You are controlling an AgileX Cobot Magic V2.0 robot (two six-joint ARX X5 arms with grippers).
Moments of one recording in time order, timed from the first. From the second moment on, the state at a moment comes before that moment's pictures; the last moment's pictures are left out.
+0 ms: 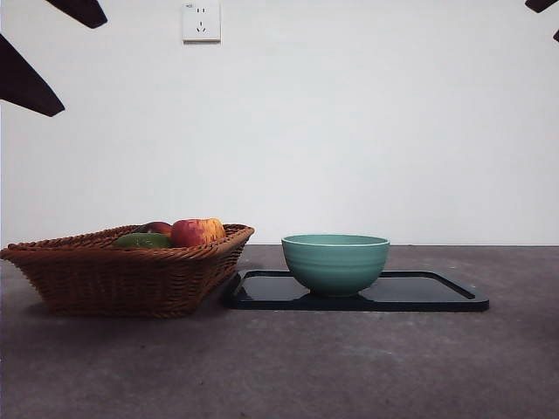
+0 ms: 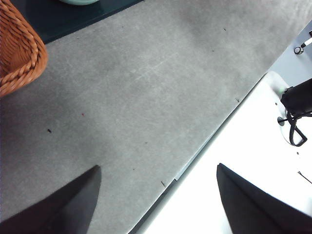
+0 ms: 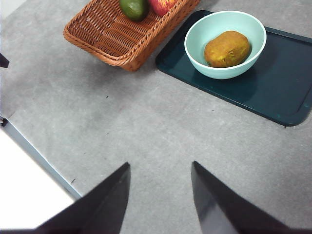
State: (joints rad) left arm -0.60 0.85 0.83 -0.79 0.44 -0.10; right arm 0.57 0.62 0.80 -0.83 -0.22 0.19
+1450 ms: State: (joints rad) left arm -0.61 1.30 1.30 -0.61 0.36 -0.23; right arm 0.57 0.62 0.80 -0.83 -0.22 0.19
